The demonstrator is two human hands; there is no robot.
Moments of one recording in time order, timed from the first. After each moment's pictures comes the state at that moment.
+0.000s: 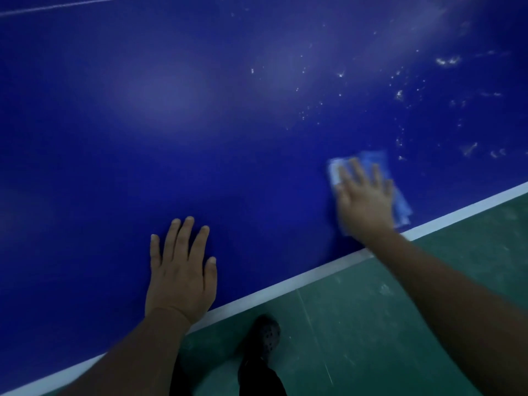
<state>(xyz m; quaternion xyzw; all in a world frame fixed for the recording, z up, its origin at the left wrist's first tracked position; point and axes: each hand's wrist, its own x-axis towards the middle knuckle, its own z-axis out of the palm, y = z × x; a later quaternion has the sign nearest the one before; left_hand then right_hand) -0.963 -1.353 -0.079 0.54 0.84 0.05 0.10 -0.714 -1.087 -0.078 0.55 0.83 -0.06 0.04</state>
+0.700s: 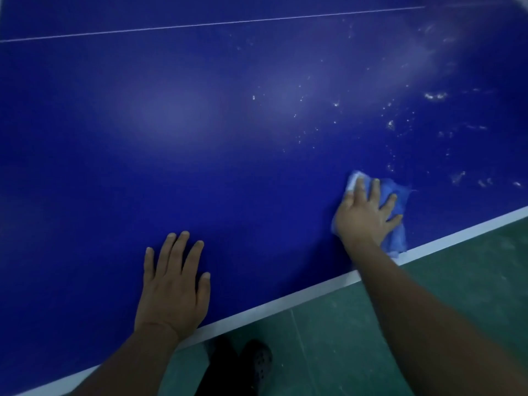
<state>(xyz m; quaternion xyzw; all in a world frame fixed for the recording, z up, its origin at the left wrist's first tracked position) -0.960 -1.352 -0.076 0.53 0.84 0.05 0.10 -0.740 -1.079 -0.069 0.74 0.66 -0.13 -0.02</state>
